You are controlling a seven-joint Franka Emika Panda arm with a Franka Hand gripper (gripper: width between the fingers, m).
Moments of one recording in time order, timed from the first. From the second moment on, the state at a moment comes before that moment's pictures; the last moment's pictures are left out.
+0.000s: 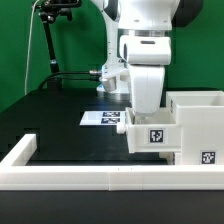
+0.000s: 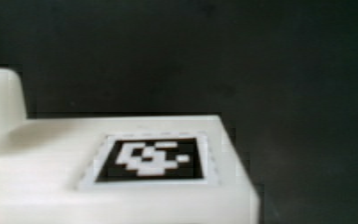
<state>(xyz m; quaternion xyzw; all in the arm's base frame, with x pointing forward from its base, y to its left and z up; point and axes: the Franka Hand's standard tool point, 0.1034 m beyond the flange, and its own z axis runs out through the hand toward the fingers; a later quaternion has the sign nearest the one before) 0.544 0.004 0.061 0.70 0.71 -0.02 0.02</state>
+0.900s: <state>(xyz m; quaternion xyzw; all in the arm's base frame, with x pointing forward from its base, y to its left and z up) 0.543 0.019 0.057 0.70 0.71 -0.02 0.01</state>
